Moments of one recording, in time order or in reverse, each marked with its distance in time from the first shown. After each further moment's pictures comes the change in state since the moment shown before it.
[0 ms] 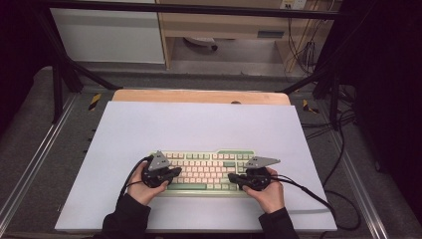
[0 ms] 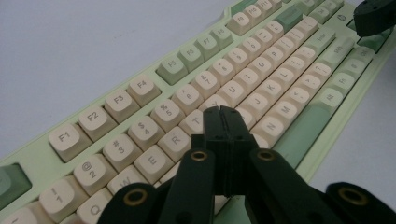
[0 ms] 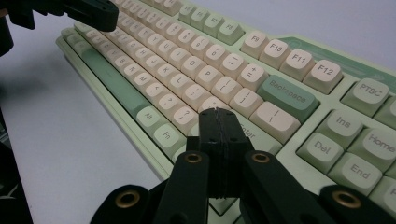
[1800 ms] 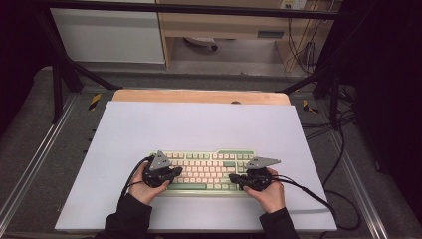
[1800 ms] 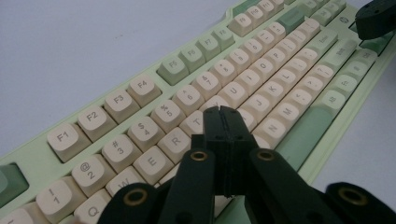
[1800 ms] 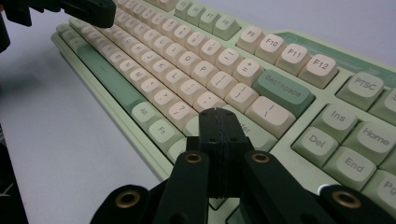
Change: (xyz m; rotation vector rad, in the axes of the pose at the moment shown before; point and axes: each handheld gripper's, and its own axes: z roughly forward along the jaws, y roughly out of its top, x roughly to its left) left arm 0.001 -0.003 0.000 -0.011 0.004 -0.010; right arm -0.002 -0.003 0.000 0.006 -0.008 -0.004
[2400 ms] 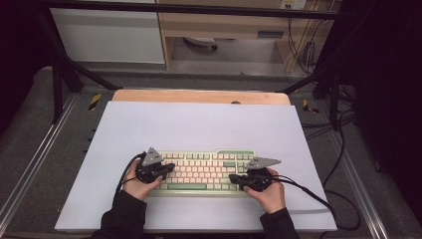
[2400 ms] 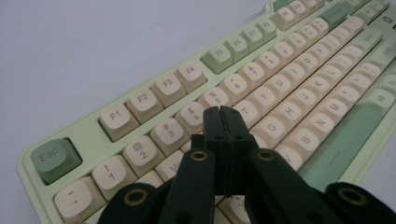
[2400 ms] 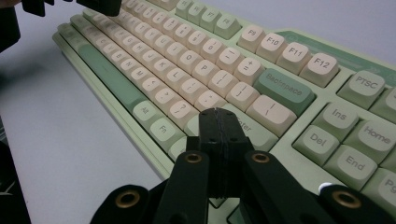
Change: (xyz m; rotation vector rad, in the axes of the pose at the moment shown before) left arm 0.023 -0.008 -0.001 0.005 0.053 -0.053; right arm 0.000 0.000 -0.001 0.002 0.003 0.001
